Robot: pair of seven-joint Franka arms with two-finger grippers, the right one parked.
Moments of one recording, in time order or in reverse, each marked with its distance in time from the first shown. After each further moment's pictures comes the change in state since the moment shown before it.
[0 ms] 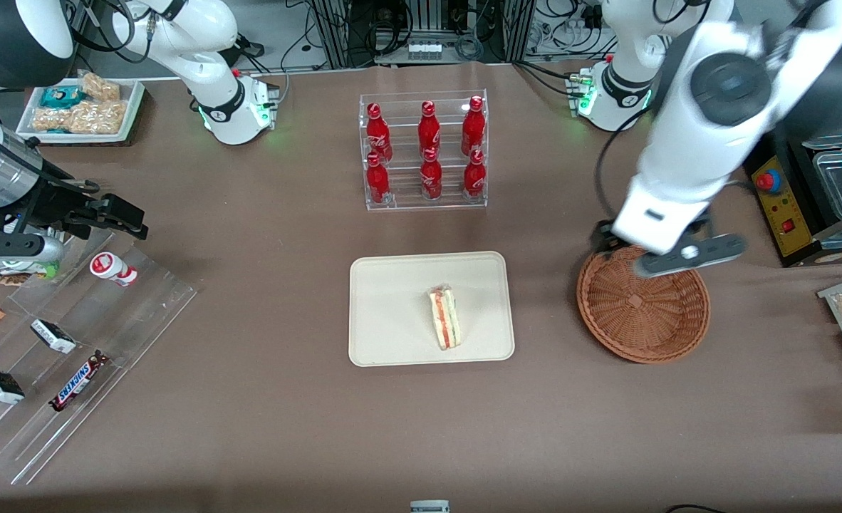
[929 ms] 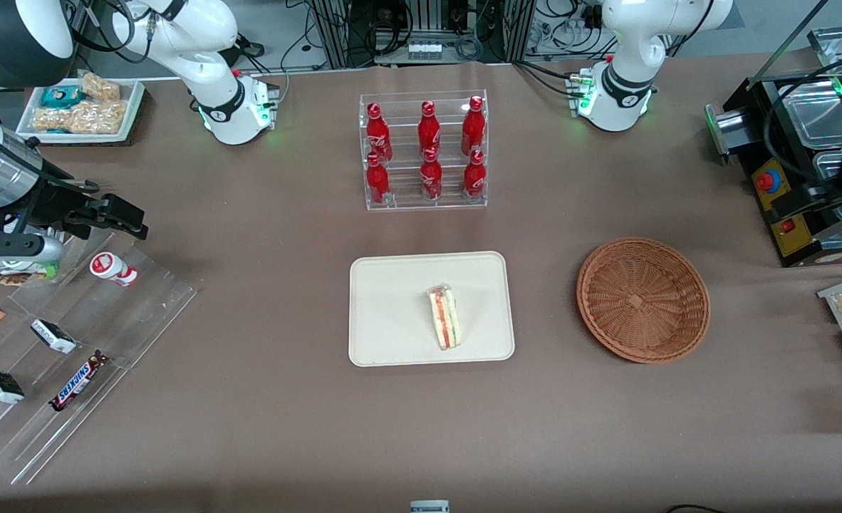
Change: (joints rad) arm 0.108 -0.096 0.336 -0.034 -0.151 -0.129 0.370
